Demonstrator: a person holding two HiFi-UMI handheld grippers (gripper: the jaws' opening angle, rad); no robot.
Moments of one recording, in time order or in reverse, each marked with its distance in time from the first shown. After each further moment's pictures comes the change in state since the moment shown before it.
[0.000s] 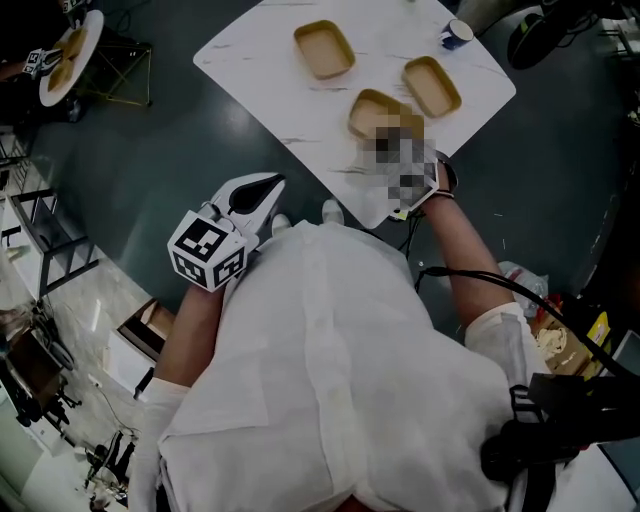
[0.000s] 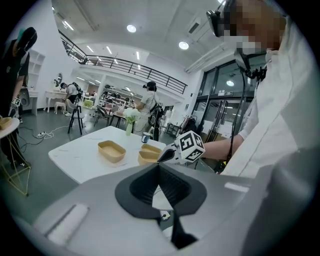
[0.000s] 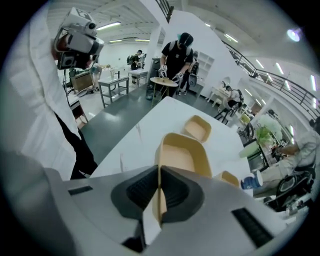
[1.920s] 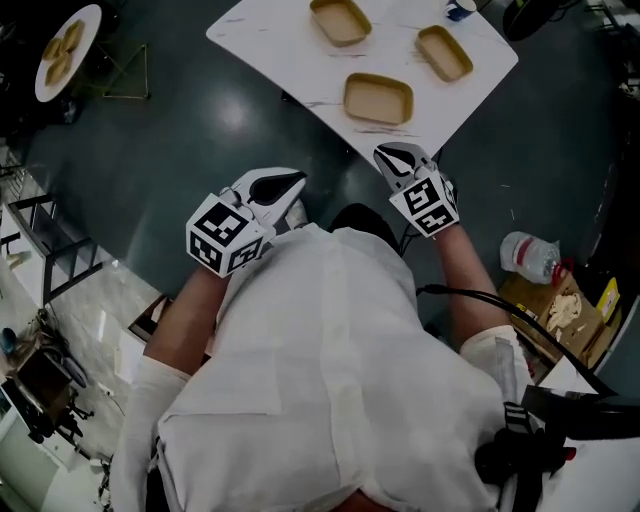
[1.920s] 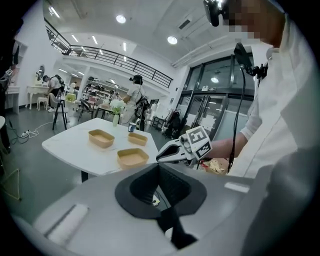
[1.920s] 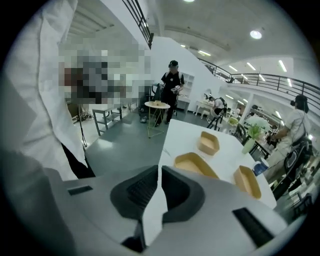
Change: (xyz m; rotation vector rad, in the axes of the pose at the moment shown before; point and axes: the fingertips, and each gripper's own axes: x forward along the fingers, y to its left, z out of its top) left arm -0.062 -0.031 -0.062 0.058 0.078 -0.183; right arm -0.048 0.125 0.042 0.205 -0.253 -0.078
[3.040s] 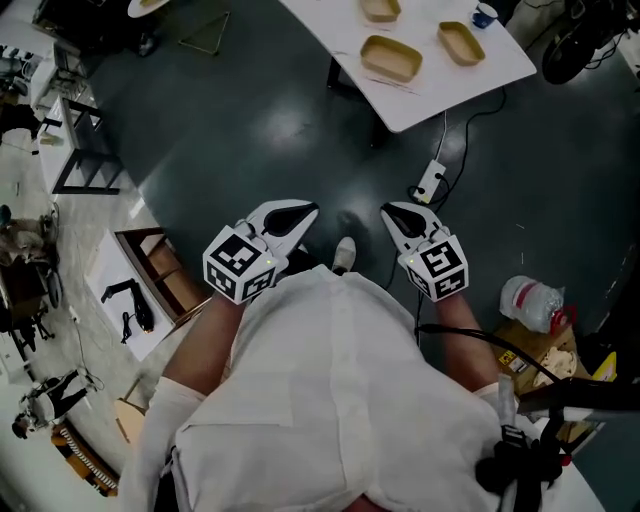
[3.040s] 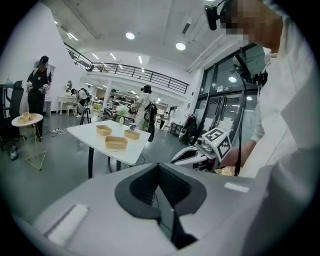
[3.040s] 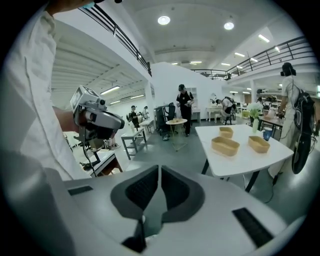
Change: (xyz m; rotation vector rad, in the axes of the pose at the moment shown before) left arm -0.020 -0.289 -0.101 -0.064 -0.099 0.293; right arm -0.227 0.204 -0.100 0.202 -0.258 0.237
